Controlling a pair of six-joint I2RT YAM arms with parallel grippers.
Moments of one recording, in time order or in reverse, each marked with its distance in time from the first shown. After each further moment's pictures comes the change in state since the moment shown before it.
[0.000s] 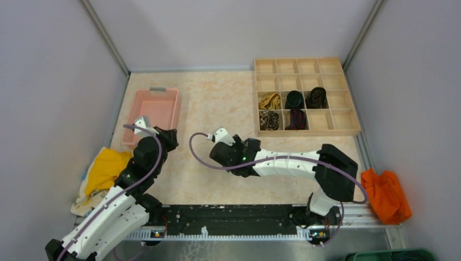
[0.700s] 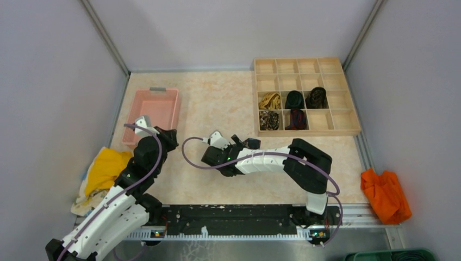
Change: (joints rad) left arm 0.005 0.001 0.000 -0.006 -0.001 0.035; right arm 0.018 0.264 0.116 -0.061 0.149 0.013
